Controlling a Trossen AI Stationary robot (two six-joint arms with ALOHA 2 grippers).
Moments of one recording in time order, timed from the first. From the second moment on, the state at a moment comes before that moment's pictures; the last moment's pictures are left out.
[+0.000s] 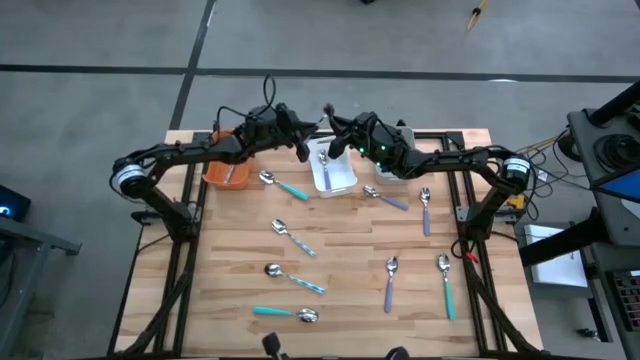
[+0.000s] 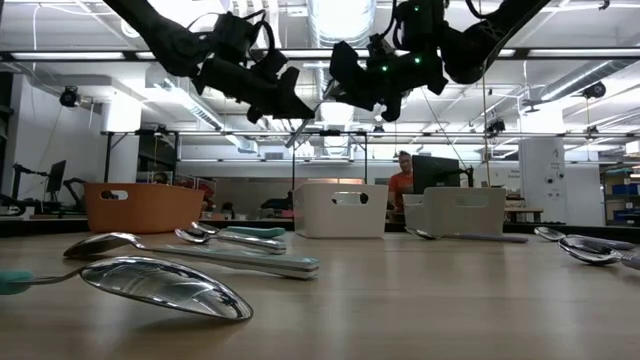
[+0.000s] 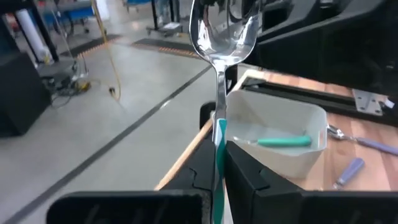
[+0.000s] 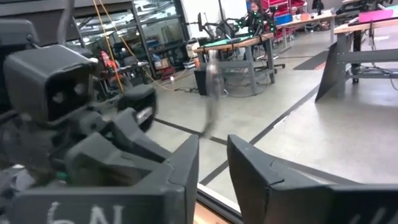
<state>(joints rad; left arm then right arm) 0.59 1.56 0.97 0.36 0.10 0.05 -0.41 1.67 0.99 0.73 0.32 0.23</state>
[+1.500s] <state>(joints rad) 0.96 1.37 0.96 -0.96 -0.14 -0.40 -0.66 1.57 0.99 0.42 0.30 -0.05</state>
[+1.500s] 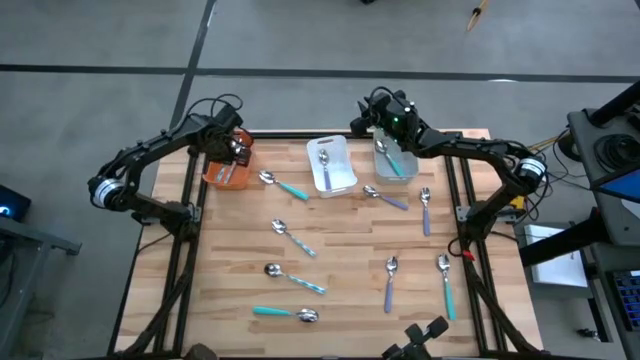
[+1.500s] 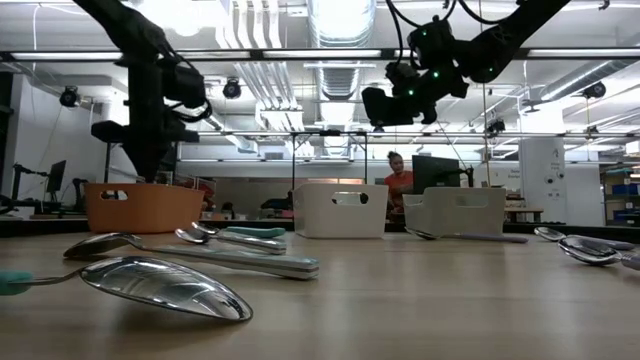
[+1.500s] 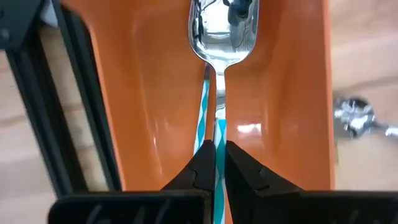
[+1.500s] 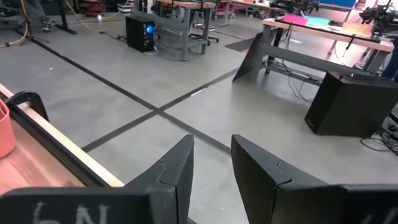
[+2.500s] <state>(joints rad) 0.98 1.37 0.80 -0.72 -0.15 -0.31 -0.66 1.57 0.99 0.42 0.30 -0.07</state>
